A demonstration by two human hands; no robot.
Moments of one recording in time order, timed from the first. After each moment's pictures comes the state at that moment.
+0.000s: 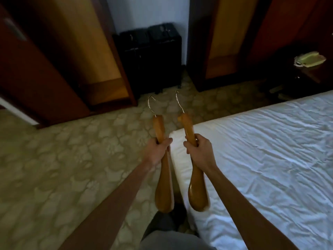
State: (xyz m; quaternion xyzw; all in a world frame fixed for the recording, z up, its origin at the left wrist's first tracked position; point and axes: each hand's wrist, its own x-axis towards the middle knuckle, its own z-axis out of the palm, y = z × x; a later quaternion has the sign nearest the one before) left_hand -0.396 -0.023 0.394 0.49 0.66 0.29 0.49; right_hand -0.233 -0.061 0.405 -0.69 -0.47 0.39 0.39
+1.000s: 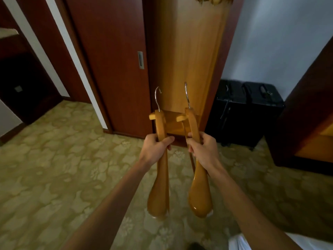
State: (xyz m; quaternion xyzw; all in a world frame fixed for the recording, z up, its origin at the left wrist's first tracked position) left_hand -0.855 0.225 0.511 0.43 0.69 0.47 0.36; right_hand -0.687 0.272 0.508 -0.52 -0.60 0.47 0.38
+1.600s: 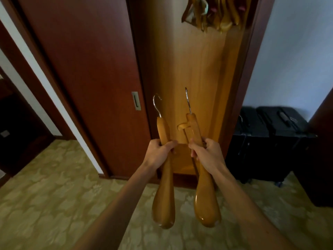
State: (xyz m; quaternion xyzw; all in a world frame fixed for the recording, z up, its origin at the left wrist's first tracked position) left_hand -1.009 0.563 0.555 0.45 0.65 0.47 0.39; right_hand -0.845 0.598 0.549 -0.52 -0.57 0.49 0.40
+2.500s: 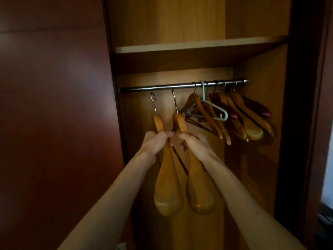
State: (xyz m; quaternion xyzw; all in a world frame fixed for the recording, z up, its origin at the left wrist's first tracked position) left_hand -1.206 1.050 0.826 0.51 0.55 0.55 0.36; right_hand -1.069 1.068 0.799 -0.46 -0.58 0.39 0.54
